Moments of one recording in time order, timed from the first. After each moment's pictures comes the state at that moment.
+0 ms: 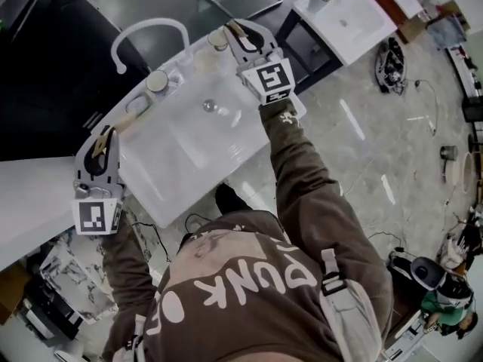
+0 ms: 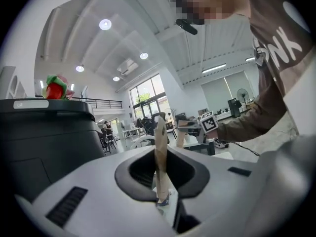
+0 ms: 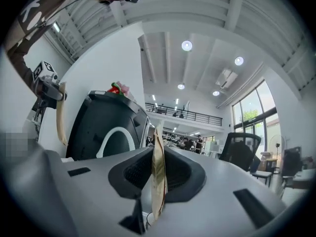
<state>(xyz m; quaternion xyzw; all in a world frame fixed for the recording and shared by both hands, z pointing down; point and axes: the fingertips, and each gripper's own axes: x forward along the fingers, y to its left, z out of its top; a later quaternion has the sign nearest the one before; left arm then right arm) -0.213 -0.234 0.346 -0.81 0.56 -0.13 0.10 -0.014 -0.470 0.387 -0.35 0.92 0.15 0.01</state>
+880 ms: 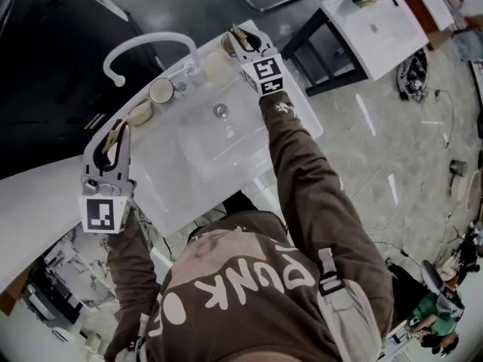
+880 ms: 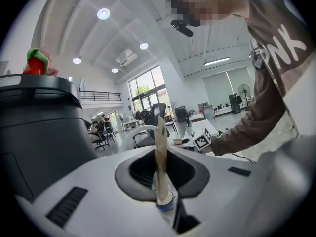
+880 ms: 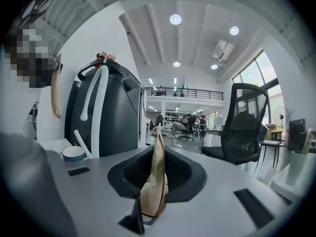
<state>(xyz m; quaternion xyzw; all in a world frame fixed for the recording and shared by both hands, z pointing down) -0.212 -0.325 0.394 -0.81 0.56 -0.18 0.05 -0.055 -0.593 0.559 -0.33 0.94 0.04 -0.07</state>
